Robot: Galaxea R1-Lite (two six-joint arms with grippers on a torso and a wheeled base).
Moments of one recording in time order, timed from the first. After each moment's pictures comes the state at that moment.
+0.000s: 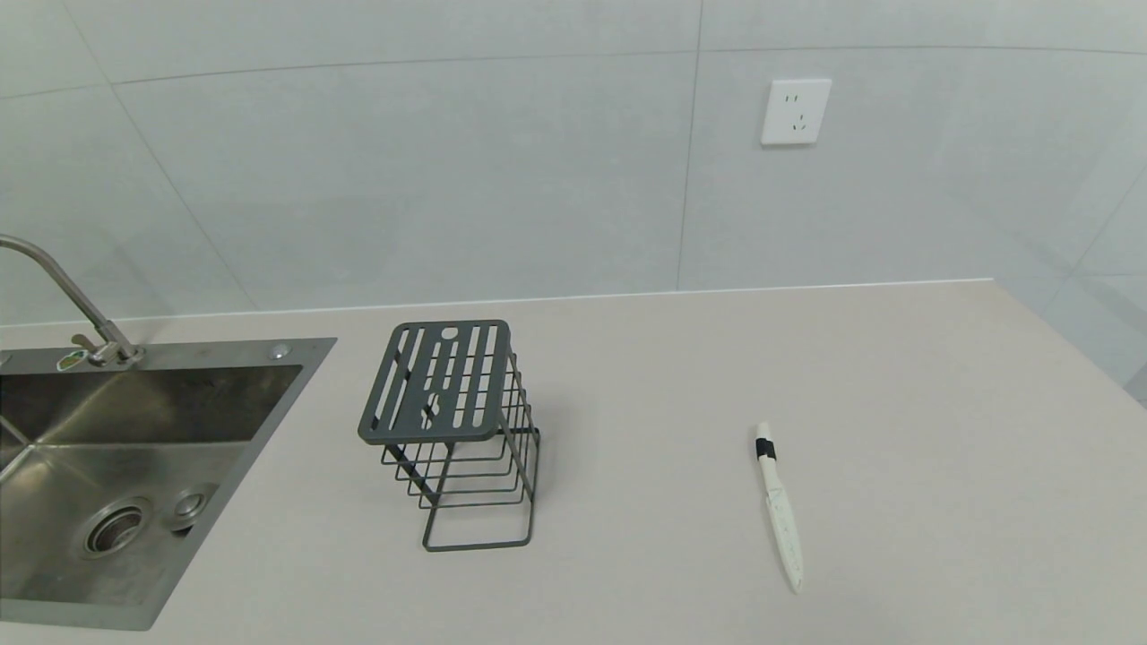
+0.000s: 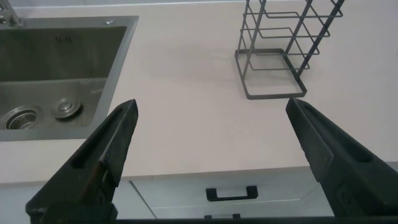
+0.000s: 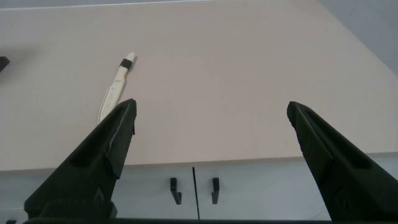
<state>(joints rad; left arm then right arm) 0.00 0.00 0.00 0.00 -0.02 -0.02 -0.01 0.00 0.00 0.00 0.00 0.01</state>
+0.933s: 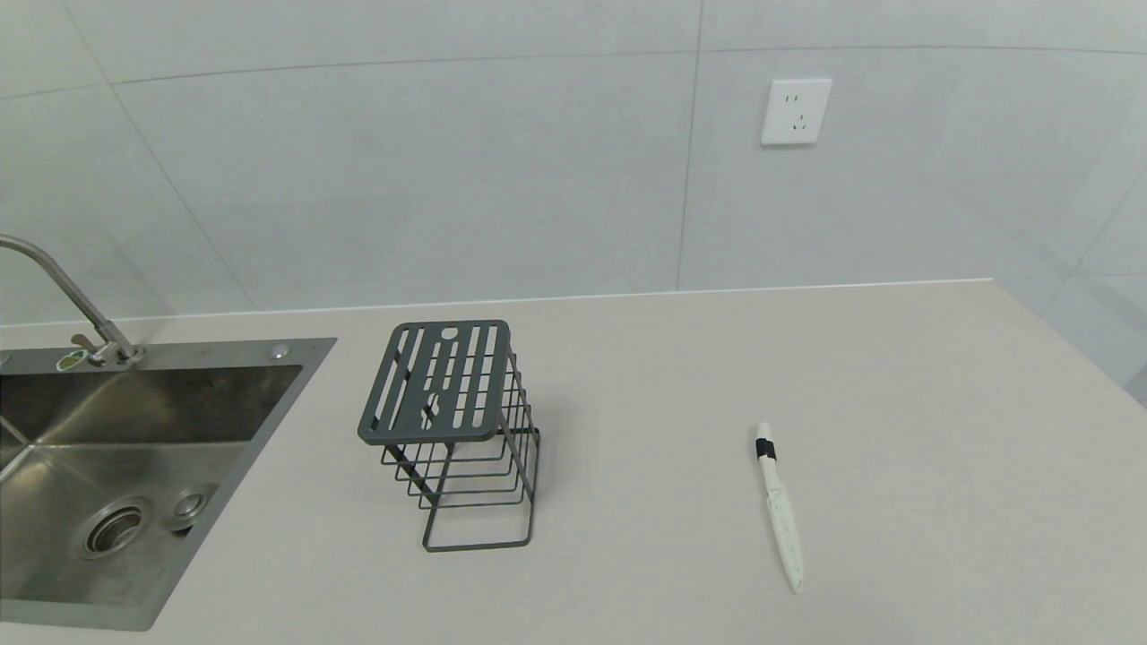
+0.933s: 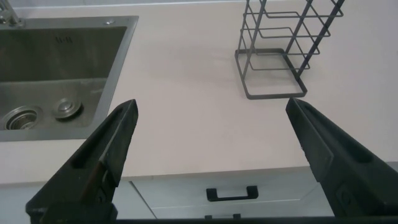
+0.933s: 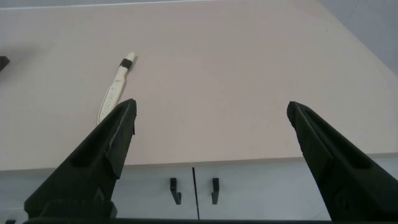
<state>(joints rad) 0.00 0.00 0.00 0.00 -0.02 -0.01 -0.01 0.00 0.00 0.00 0.00 0.00</state>
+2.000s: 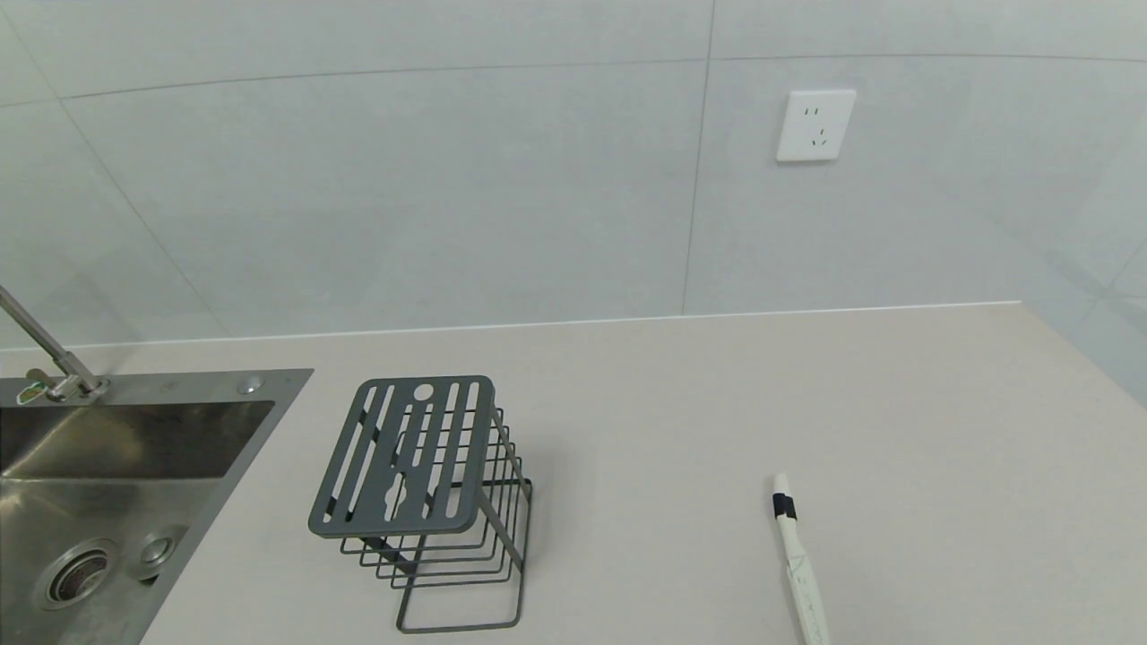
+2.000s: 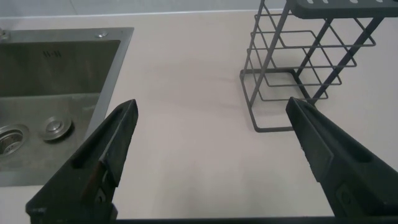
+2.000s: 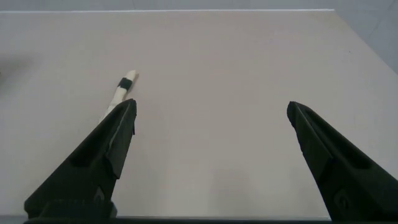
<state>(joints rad) 0.00 0.00 0.00 0.00 -0.02 -0.02 -0.01 0.00 0.00 -0.02 0.05 -0.02</state>
